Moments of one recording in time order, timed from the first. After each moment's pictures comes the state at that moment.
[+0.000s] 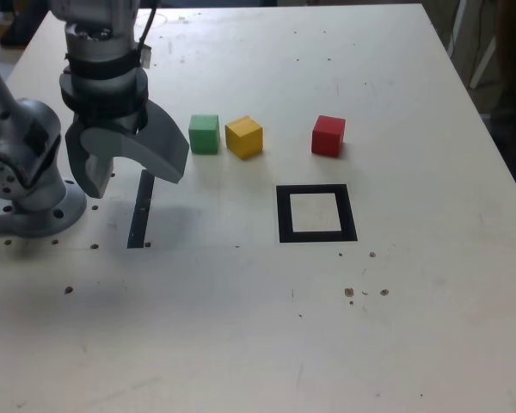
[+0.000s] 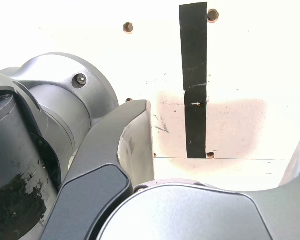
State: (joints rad) arm -0.09 1.40 -0.75 1.06 0.04 -0.05
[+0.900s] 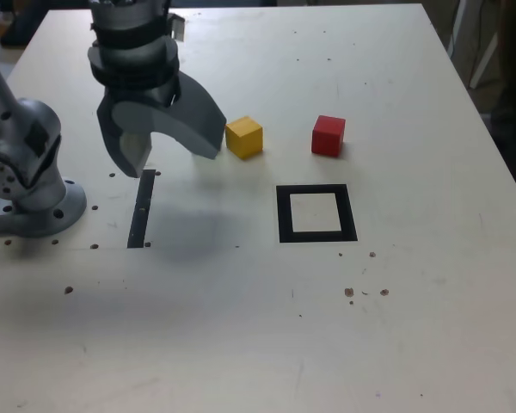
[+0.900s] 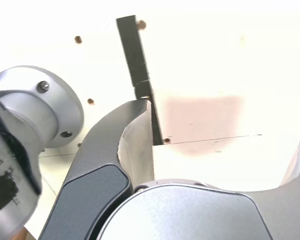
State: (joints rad) arm -0.09 1.45 -0.95 1.12 0.07 0.02
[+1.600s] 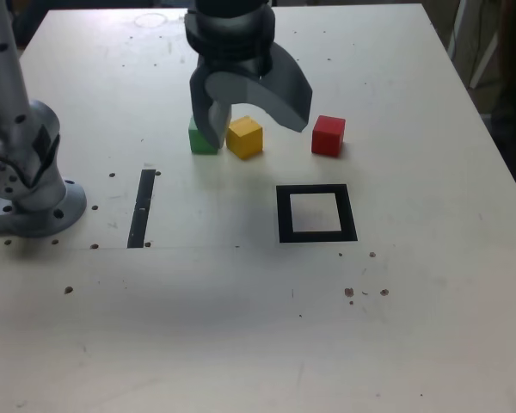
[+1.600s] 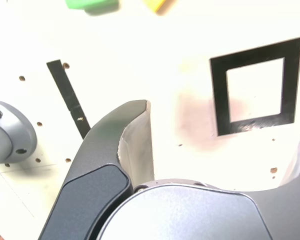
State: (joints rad) arm -0.04 1.70 -1.33 1.24 0.15 0.11
